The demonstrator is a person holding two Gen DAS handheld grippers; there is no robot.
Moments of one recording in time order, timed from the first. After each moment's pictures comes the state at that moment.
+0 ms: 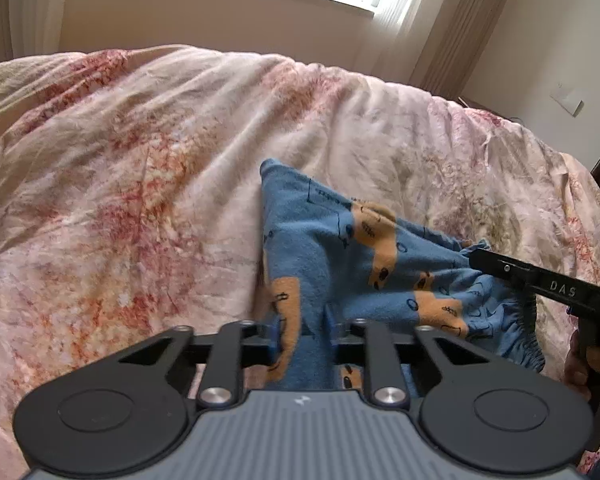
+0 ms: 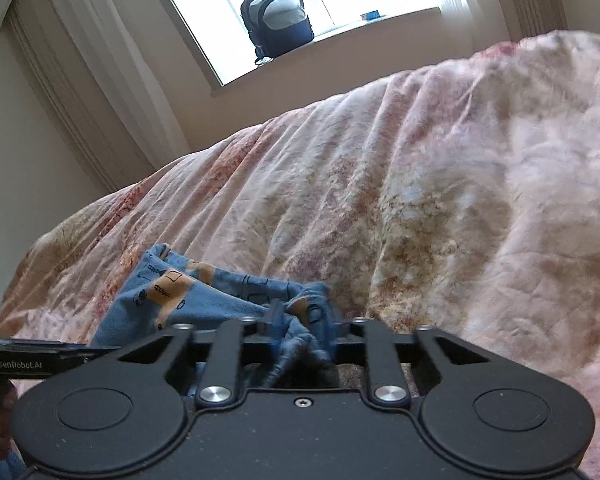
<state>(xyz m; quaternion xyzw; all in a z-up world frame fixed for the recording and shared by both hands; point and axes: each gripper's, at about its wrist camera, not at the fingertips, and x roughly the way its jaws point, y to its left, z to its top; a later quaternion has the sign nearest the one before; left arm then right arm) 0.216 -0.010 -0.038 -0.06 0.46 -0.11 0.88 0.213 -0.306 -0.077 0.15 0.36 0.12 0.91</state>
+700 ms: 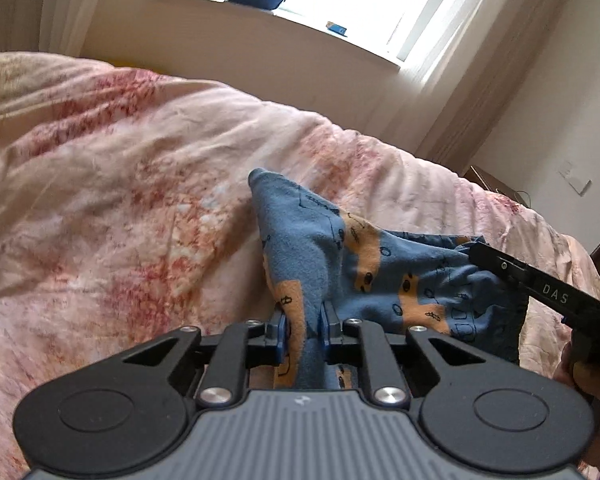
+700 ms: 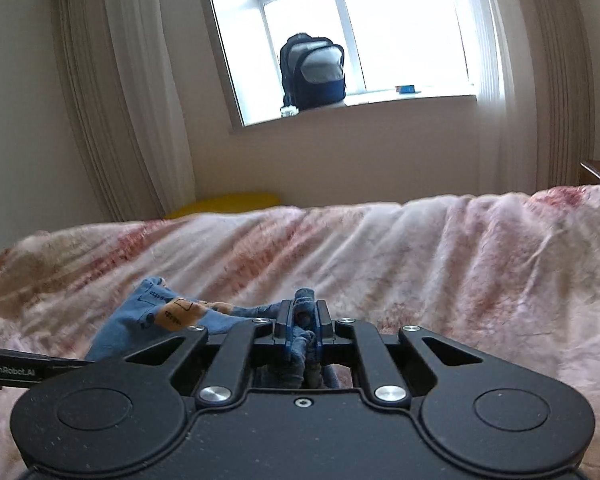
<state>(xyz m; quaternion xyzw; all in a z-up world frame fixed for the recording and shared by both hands) 0.268 0.029 -0.035 -0.15 0.42 -0.09 0.89 0.284 -0.255 -0.038 0.06 0.28 0.12 0.95</state>
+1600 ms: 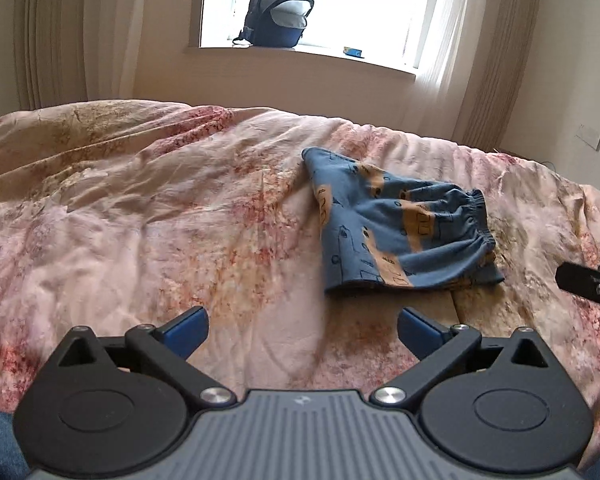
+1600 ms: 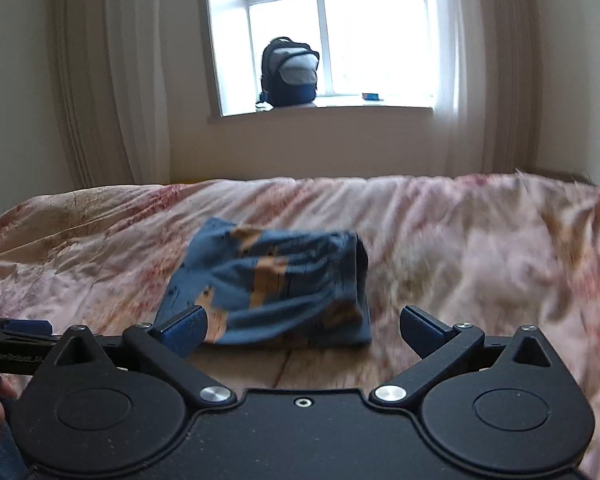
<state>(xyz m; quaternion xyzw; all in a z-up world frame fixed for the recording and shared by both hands) 0.091 0.024 0.010 -0.04 0.38 -0.02 0.93 0.068 -0.221 0.013 0.03 0.29 0.05 0.96</state>
